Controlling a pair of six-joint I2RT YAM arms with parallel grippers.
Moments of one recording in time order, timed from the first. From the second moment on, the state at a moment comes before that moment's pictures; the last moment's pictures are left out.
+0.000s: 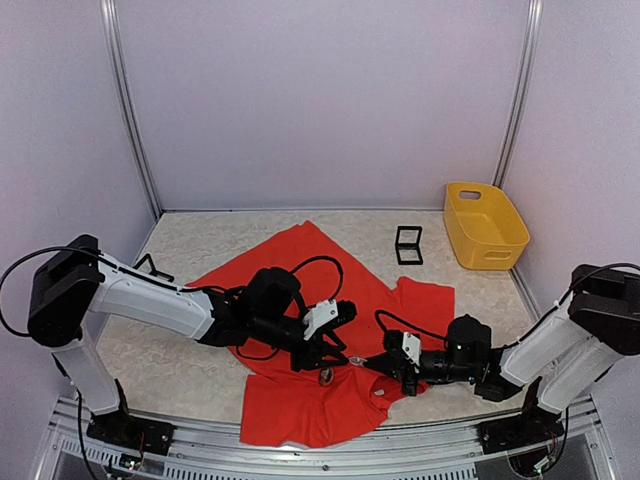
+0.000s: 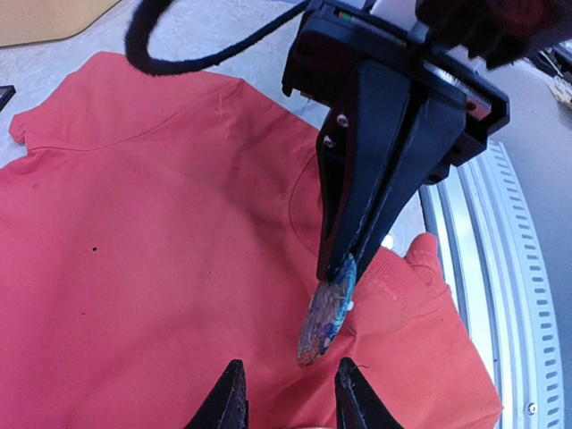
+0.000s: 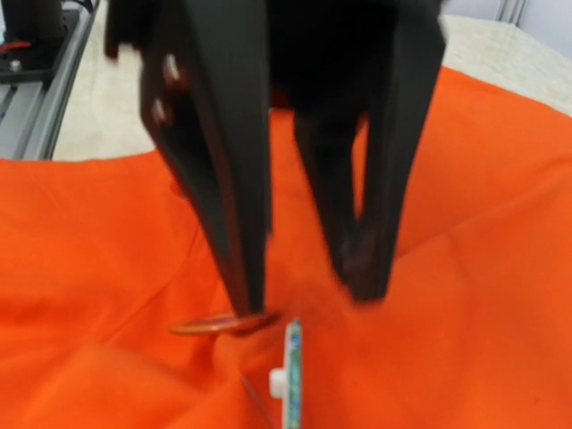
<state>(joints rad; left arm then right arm) -1.03 1.73 0.90 0.21 0.45 0.17 1.00 1.53 0.18 1.10 -0.30 -0.21</state>
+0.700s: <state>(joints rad) -1.05 1.79 0.91 0.23 0.46 0.16 0.99 1.53 0.20 1.10 -0.34 -0.21</state>
